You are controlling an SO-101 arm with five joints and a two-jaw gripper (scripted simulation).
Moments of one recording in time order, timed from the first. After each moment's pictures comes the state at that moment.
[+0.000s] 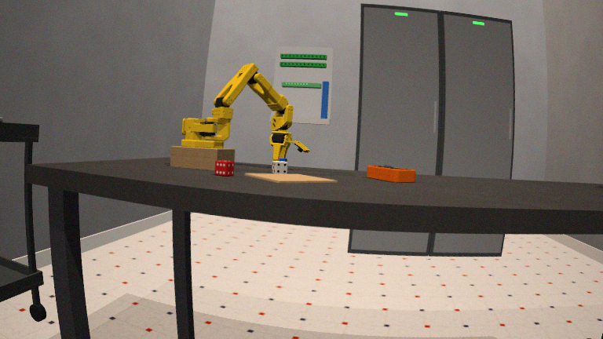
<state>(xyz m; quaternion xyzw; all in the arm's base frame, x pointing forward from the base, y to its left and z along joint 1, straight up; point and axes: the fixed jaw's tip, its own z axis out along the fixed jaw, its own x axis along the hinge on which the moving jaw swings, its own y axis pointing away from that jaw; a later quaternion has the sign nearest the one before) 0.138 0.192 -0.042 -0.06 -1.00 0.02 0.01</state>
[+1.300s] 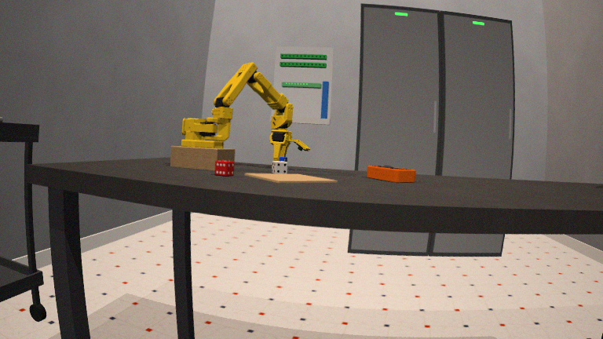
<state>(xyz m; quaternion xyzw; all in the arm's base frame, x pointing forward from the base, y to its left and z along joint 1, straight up) 0.139 0.192 -0.038 -0.06 -1.00 0.01 0.01</state>
